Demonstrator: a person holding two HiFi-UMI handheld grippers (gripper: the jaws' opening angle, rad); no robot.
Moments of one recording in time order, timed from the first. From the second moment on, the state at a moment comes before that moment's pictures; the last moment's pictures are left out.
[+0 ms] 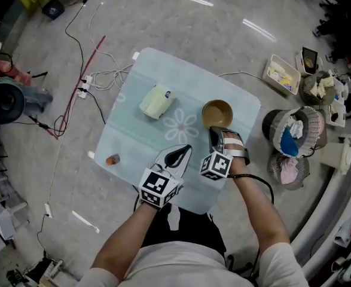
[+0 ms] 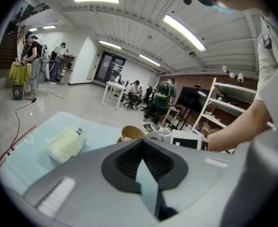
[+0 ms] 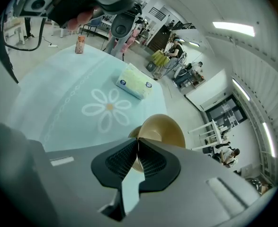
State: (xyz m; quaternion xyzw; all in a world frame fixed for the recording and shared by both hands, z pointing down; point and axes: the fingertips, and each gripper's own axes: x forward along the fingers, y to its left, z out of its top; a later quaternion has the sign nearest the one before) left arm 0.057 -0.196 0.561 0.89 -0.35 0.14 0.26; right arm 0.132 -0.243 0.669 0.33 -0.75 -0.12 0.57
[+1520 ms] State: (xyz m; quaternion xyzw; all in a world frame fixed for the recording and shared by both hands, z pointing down) left arm 0.015 -0.162 0.485 0.89 -0.35 0.12 0.26; right arm 0.071 -0.186 0.514 0.53 -0.79 0.11 0.28
